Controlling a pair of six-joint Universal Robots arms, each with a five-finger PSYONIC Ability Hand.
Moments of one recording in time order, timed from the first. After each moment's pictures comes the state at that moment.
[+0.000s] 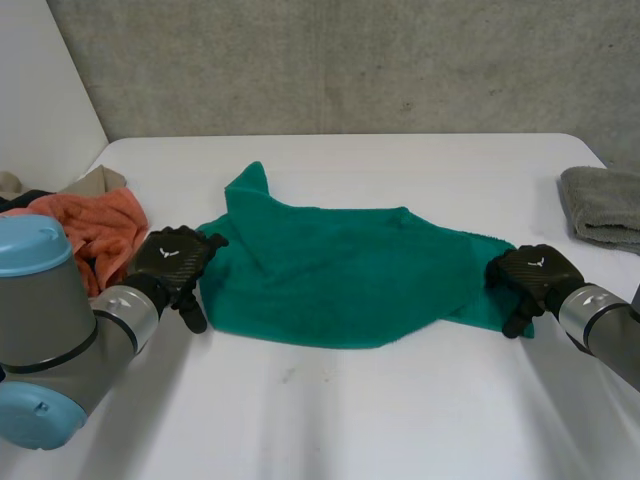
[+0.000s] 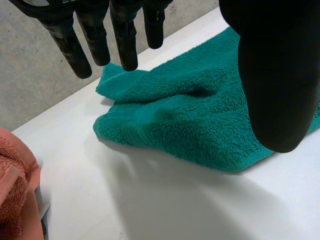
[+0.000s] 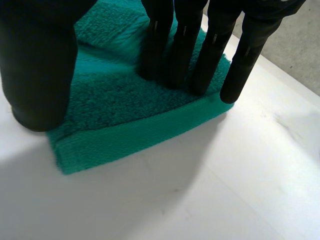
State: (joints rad) left arm 4.39 -1.92 -1.76 3.35 -1.46 3.44; right arm 1.59 -1.00 1.67 -0.20 1.17 2.60; left_hand 0.20 0.39 0.22 0.20 0.05; right_hand 0.68 0.67 0.68 0.68 0.43
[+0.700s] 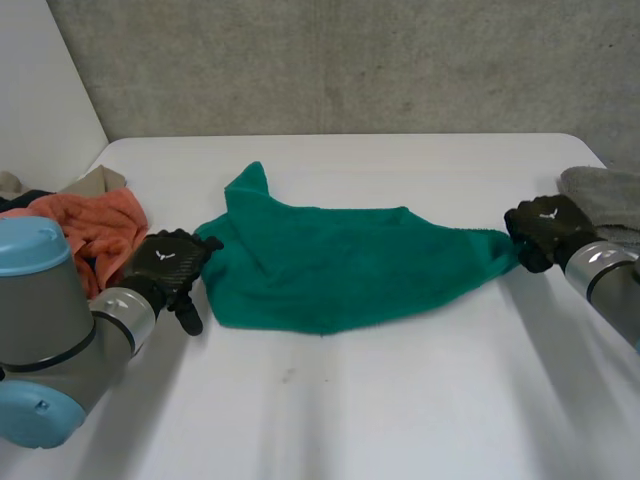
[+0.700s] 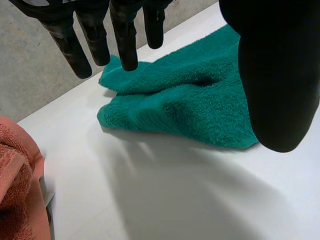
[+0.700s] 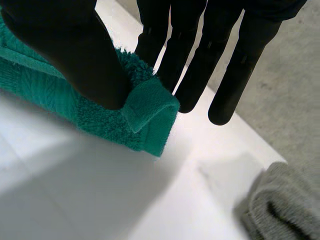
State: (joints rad) left arm 4.41 -1.94 -1.76 3.35 -1.46 3.45; right arm 1.62 -1.02 1.52 -0.22 1.22 2.60; left_hand 0.20 0.39 0.22 0.20 0.05; right_hand 1.13 1.18 1.19 1.20 0.98
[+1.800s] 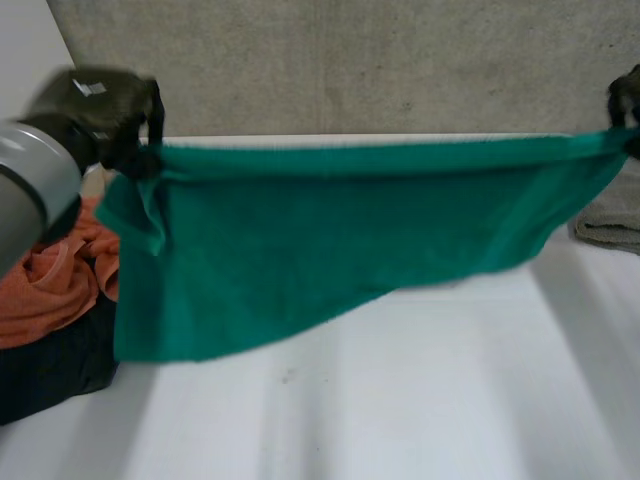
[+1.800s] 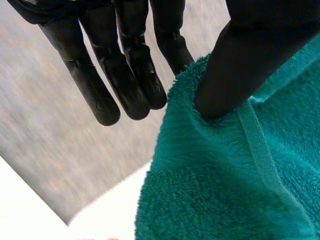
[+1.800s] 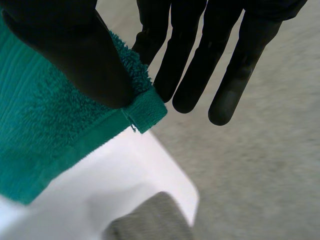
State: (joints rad) left arm 4.36 -1.72 -1.29 2.90 -1.56 3.41; right arm 1.51 -1.39 1.23 0.32 1.18 2.52; left_hand 1.17 1.20 1.19 1.20 0.96; right_hand 1.13 1.18 1.19 1.20 1.00
